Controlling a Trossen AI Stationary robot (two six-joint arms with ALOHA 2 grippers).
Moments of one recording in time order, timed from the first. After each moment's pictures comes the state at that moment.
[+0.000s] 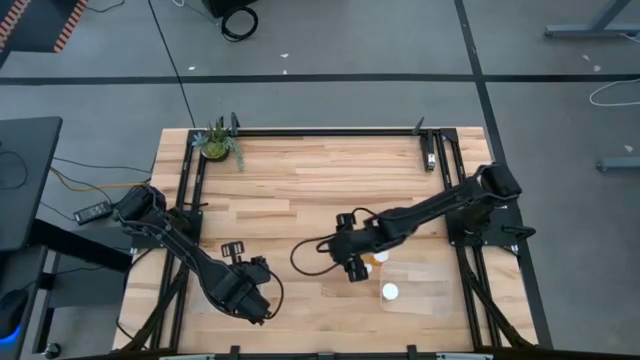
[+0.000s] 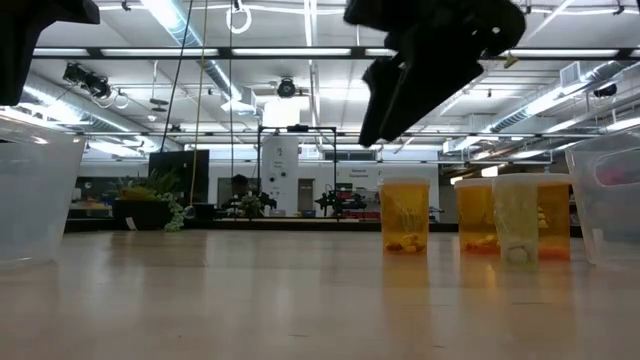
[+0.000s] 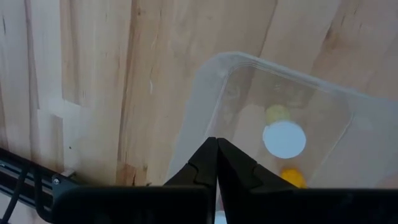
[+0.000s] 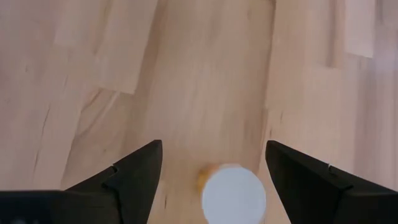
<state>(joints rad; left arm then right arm) -0.70 1.76 1.41 -1.36 -0.22 -0.93 0.29 1.75 1.25 -0.53 0.17 0.06</state>
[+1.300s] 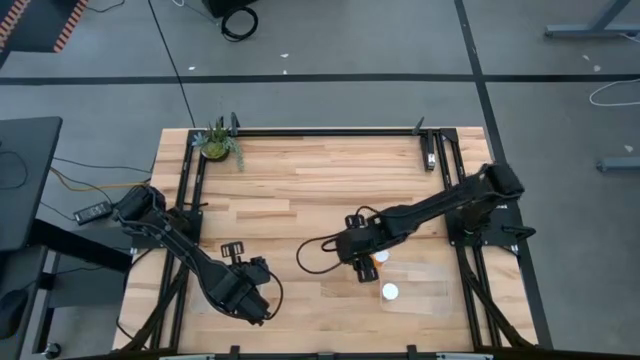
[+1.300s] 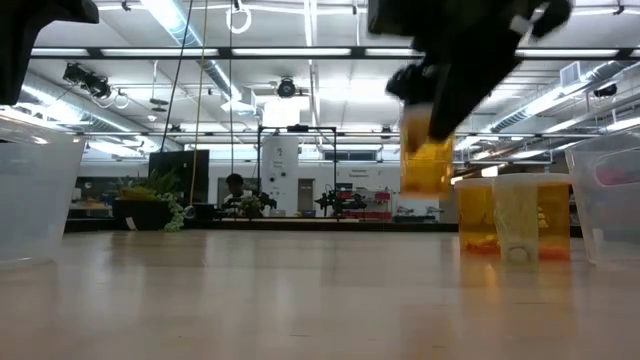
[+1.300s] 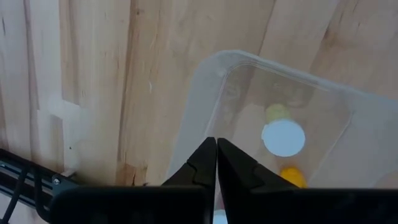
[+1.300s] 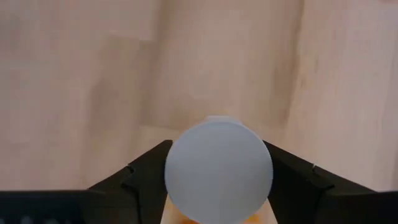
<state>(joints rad) -0.70 1.76 1.41 -1.36 -0.22 -0.93 0.29 1.74 1.26 -0.69 0.05 0.12</state>
